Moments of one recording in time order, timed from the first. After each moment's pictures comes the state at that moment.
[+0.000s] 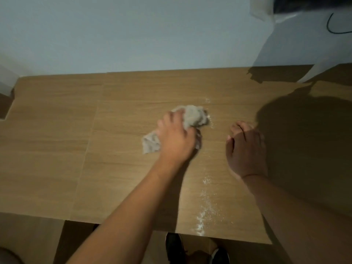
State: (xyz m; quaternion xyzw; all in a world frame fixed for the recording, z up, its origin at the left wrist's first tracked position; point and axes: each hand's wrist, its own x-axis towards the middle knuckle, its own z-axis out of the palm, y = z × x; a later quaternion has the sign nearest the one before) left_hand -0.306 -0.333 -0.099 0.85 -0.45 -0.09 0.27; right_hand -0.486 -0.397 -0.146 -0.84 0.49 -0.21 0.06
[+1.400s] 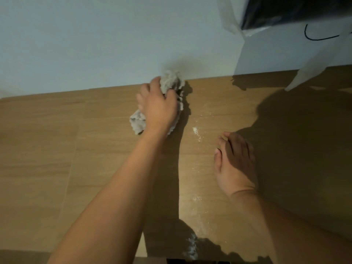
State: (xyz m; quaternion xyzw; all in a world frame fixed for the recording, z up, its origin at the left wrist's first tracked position) left_hand -0.266 -0.442 -0.067 0.87 -0.36 -0.09 0.33; right_hand -0.484 -0.394 -0.127 -0.83 0.53 -0.15 0.08
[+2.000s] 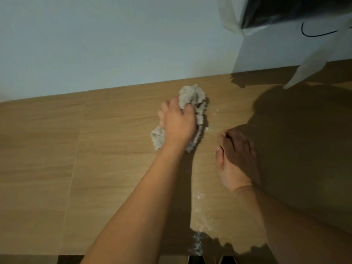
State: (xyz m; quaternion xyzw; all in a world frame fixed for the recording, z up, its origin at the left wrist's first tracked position) left_hand -0.310 -0.425 -0.080 0.85 -0.35 -0.20 0.34; right_hand -0.484 -0.394 -0.129 -0.83 0.52 -0.17 0.07
